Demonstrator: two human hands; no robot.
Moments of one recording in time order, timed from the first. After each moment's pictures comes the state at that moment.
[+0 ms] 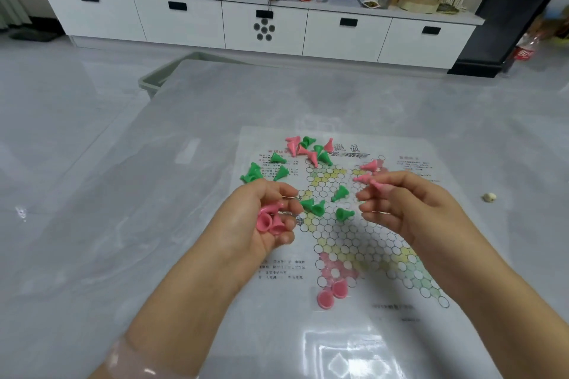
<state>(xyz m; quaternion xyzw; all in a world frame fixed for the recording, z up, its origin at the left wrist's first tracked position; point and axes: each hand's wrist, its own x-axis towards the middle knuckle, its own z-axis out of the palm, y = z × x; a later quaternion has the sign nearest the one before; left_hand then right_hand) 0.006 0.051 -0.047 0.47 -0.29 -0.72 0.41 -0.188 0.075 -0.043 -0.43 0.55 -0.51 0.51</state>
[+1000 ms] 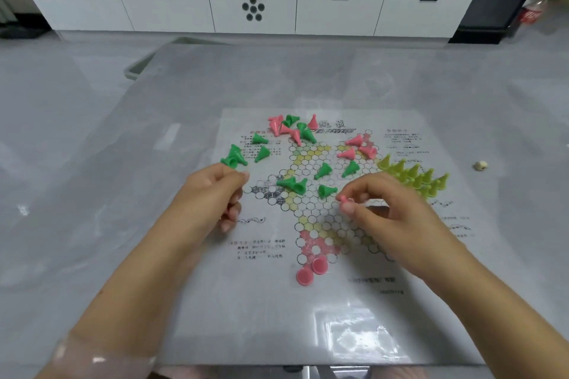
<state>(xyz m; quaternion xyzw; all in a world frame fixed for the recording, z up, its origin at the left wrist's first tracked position) 0.019 0.047 -0.063 0.58 -0.45 -0.54 0.40 -0.198 0.093 -0.068 -0.65 0.58 -0.37 0.33</state>
